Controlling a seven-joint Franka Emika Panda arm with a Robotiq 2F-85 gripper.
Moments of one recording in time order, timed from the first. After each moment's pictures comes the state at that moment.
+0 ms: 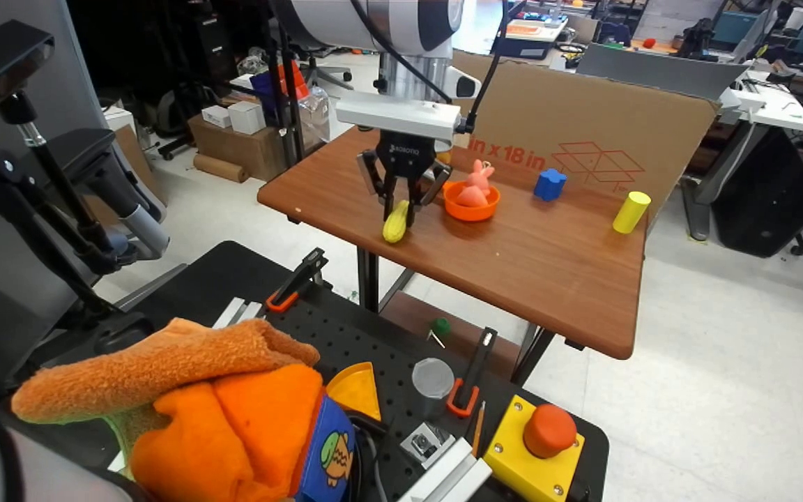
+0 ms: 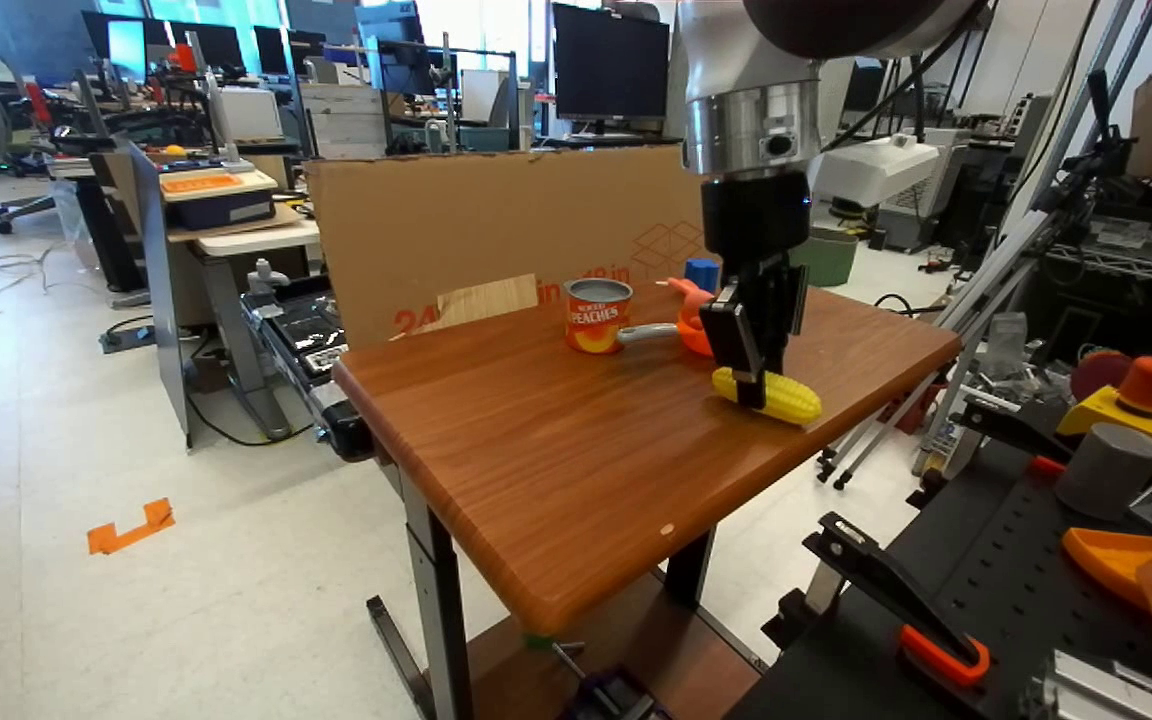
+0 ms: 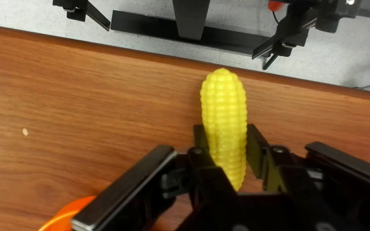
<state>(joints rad) 0.13 0.37 0.04 -2.27 -0.11 2.41 0.03</state>
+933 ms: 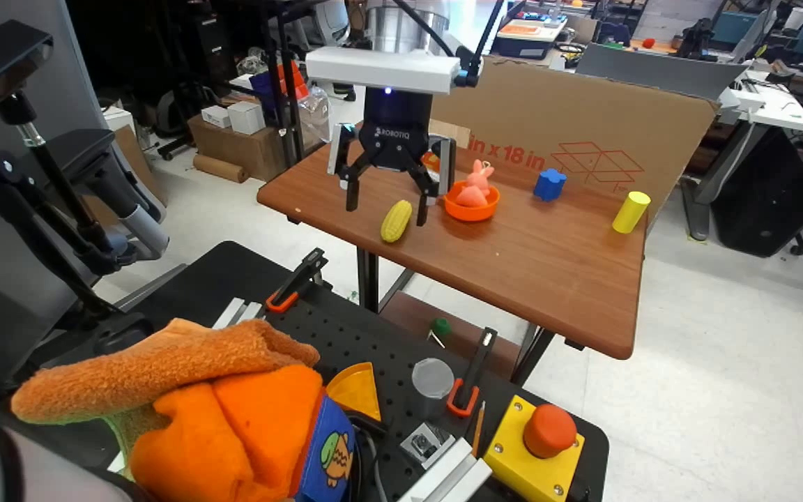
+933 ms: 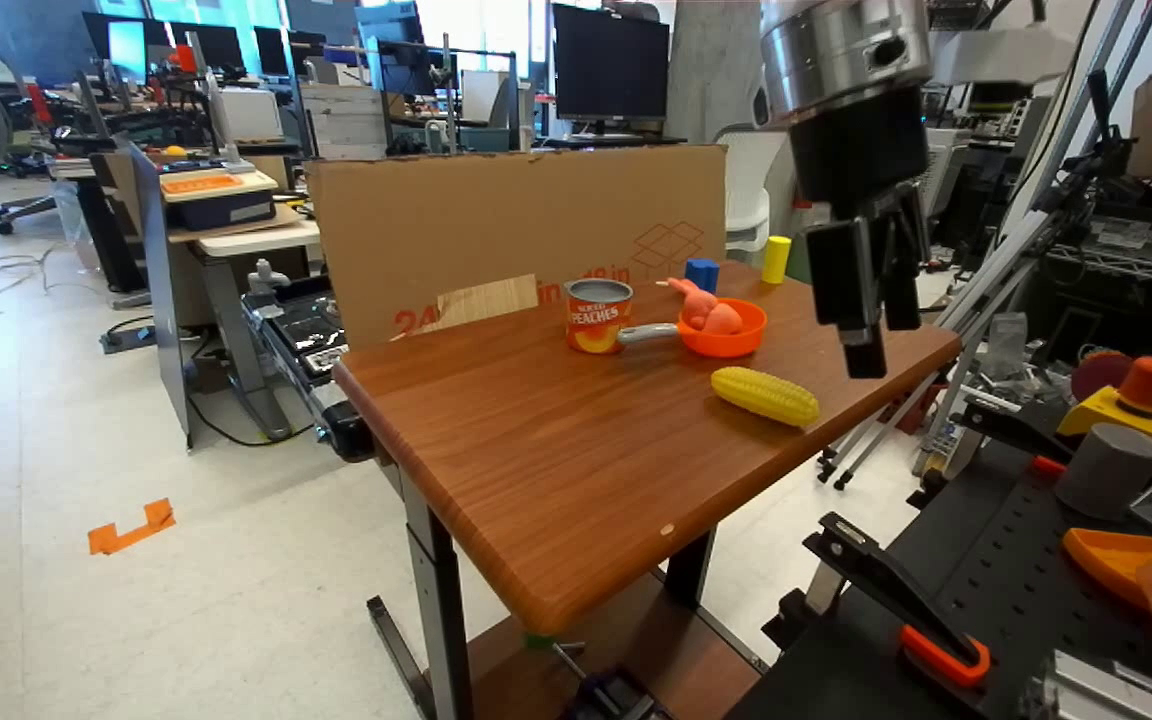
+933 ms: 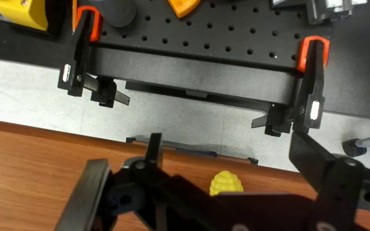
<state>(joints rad) 0.13 0.16 0.04 -2.39 -0.11 2.15 0.04</state>
